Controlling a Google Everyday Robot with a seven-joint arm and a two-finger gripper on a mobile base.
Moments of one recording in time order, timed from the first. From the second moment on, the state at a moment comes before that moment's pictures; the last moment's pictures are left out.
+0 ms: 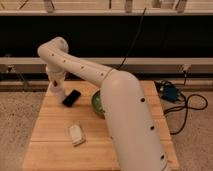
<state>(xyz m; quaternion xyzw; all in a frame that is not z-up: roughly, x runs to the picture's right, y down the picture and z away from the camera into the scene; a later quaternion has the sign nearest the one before) -0.278 -0.027 0.823 -0.16 -0.27 -0.53 0.79</state>
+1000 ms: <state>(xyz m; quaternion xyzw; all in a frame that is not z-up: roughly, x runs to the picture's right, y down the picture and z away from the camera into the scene) -0.311 0.002 0.824 -0.17 -0.34 -0.53 0.75</state>
